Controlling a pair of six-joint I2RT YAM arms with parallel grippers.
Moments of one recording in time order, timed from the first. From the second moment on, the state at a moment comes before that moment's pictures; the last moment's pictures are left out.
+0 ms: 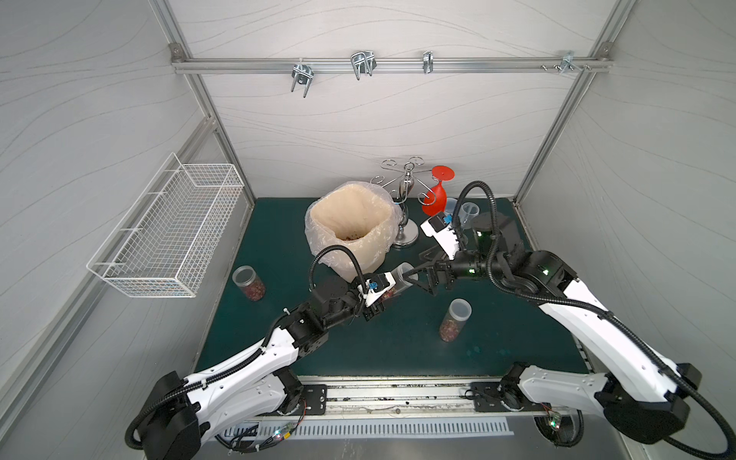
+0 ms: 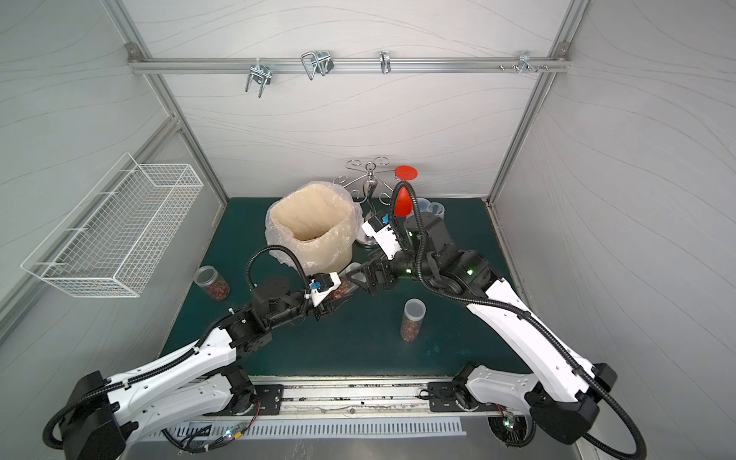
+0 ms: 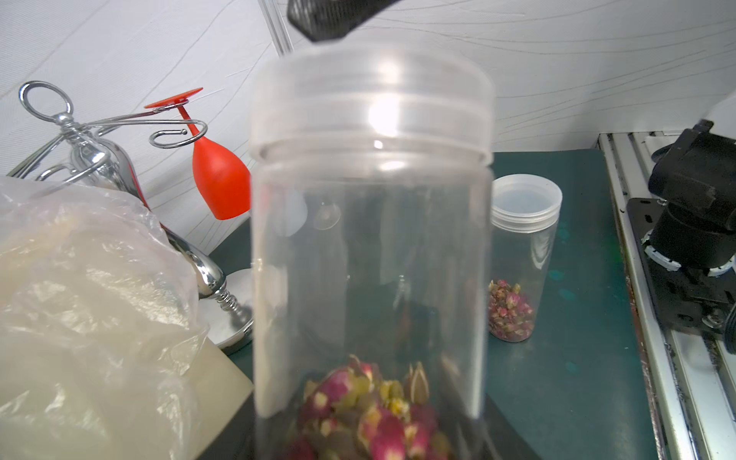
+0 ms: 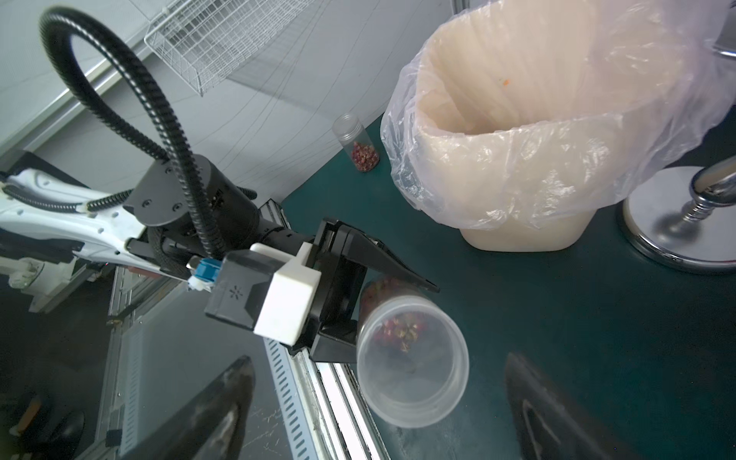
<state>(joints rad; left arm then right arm) -0.78 0.93 0.54 0.18 0.22 0.34 0.78 1.15 1.43 -0.82 -0.45 0.19</state>
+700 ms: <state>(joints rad) -0.80 0.91 0.54 0.08 0.13 0.41 0.77 1.33 1.48 -0.95 -0.53 0.25</state>
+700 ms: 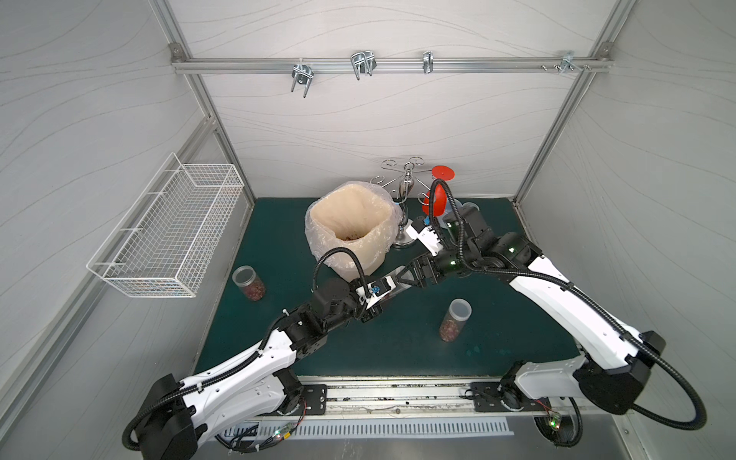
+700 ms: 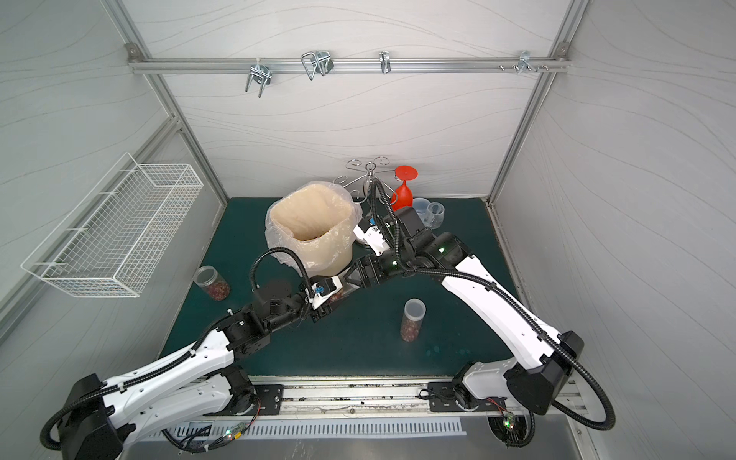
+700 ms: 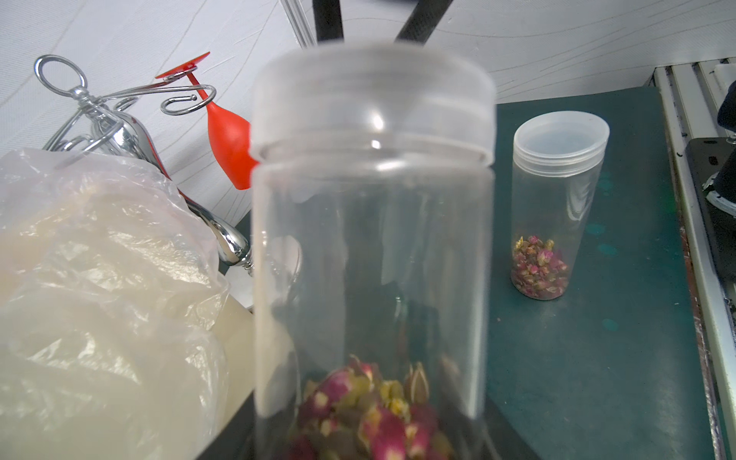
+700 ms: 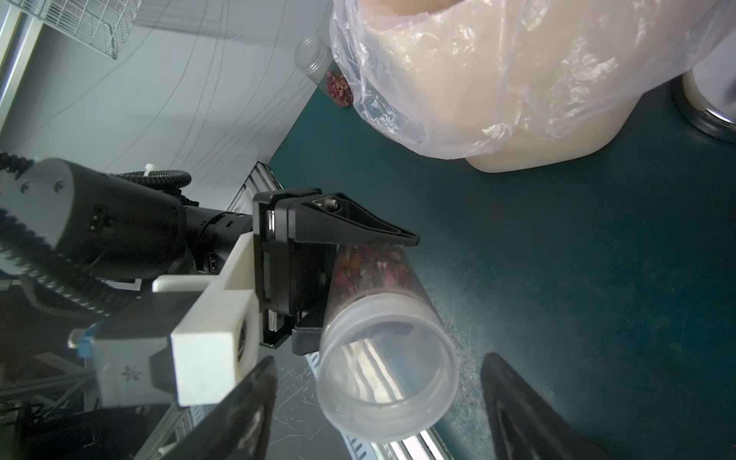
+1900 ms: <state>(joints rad) -0.75 0.87 0.68 -0.23 0.48 0.29 0.77 1.21 1.34 -0.88 -0.69 -0.61</state>
